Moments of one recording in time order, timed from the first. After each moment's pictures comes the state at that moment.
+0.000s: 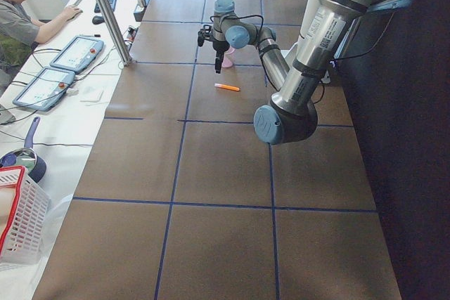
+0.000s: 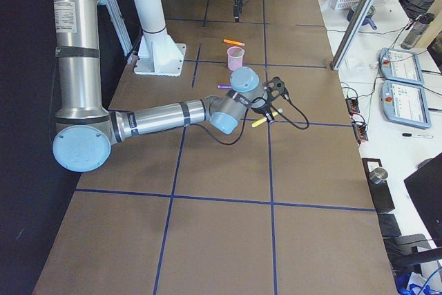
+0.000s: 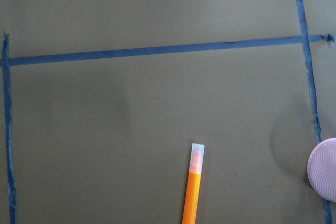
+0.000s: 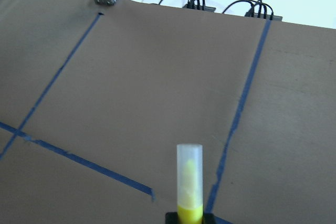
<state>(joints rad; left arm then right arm) -0.69 -2.07 -1.96 -1.46 -1.97 -1.03 1.01 -1.46 1.86 -0.78 2.04 0.79</state>
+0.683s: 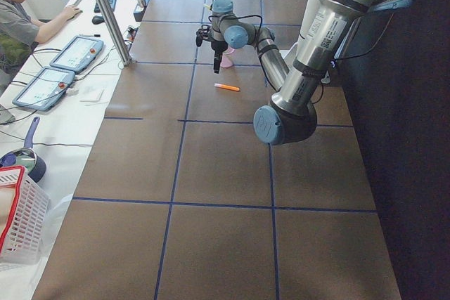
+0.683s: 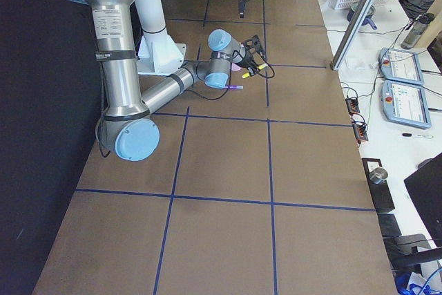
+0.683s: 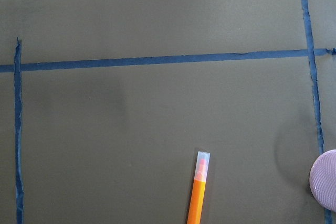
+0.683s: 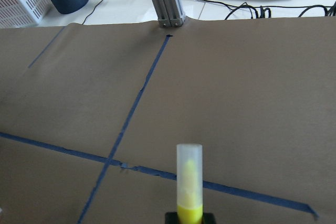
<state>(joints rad) -0.69 -2.07 -1.97 -1.47 -1.98 -1.04 0.57 -1.39 1.95 -0.81 1.48 1.05</state>
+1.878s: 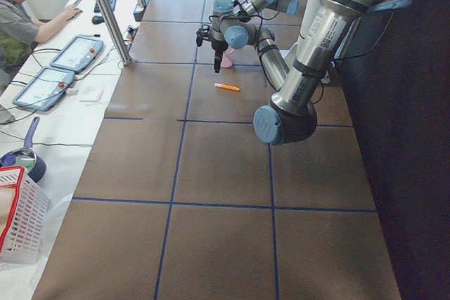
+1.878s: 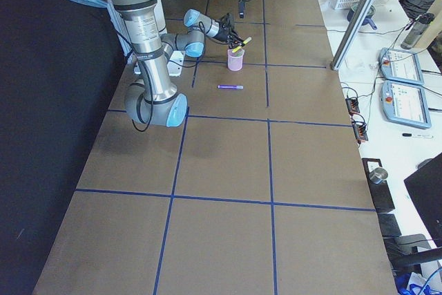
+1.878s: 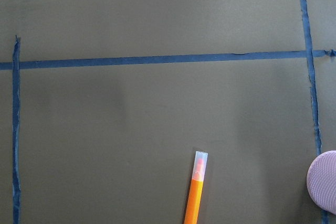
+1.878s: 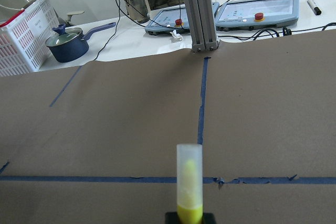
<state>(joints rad) -0.69 -2.07 -1.97 -1.47 -1.98 -1.06 0.22 -1.07 1.79 -1.07 0.86 1.26</state>
